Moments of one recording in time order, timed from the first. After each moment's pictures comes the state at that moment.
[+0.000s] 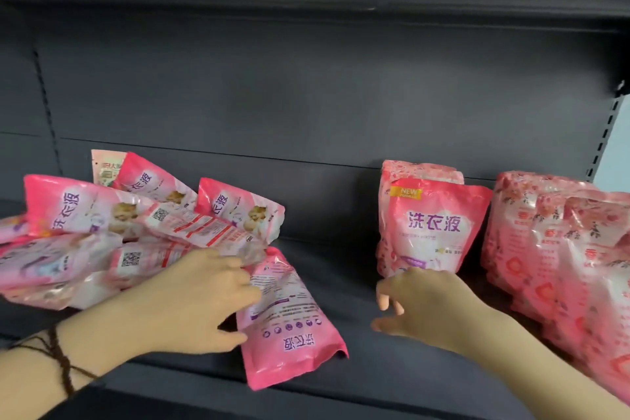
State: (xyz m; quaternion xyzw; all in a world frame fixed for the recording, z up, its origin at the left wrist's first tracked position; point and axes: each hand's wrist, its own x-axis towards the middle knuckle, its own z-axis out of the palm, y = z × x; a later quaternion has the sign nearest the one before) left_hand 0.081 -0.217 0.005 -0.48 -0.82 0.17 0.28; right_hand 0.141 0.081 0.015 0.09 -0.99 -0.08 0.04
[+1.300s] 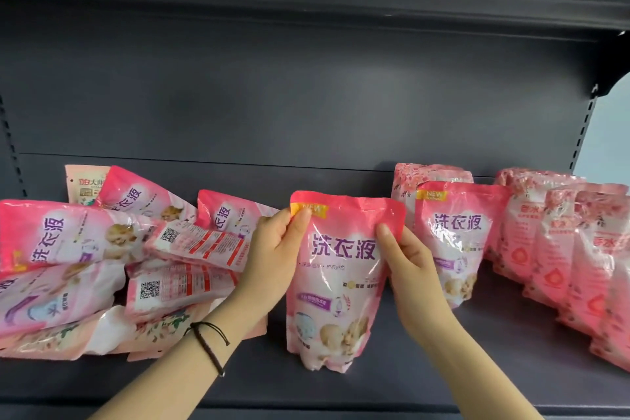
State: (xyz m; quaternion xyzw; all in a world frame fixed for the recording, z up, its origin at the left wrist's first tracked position) left_hand 0.031 -0.168 0.007 -0.33 -0.69 -0.61 0.22; right_hand 0.095 -0.002 -0.010 0.10 -0.65 0.70 0.28
